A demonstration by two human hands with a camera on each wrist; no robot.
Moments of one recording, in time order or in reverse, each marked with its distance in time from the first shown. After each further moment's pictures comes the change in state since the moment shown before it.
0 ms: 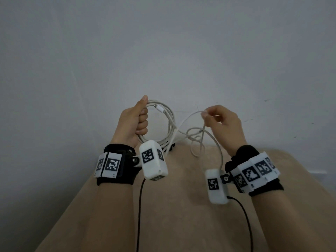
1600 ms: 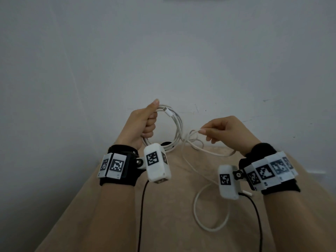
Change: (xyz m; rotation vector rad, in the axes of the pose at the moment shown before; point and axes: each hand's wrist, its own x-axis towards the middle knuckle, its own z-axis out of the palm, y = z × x) left_hand -0.003 -0.004 0.011 0.141 -0.134 -0.001; right_hand 0.001 0.004 -0.027 -0.058 -0.401 0.099
